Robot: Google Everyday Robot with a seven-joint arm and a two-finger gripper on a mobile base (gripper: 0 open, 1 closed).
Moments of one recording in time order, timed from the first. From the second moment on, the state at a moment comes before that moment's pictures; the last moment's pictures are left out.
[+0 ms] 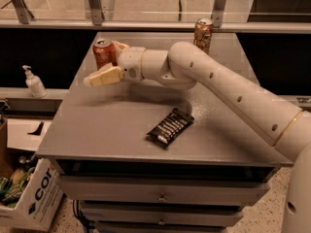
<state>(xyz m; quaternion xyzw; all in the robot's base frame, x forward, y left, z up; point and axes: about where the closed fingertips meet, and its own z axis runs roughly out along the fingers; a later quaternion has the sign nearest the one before) 0.675 0.154 0.884 -0.46 0.57 0.39 0.56</state>
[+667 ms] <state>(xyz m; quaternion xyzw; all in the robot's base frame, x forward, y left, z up) 0.683 0.180 0.885 -0.47 0.57 0.39 0.55</state>
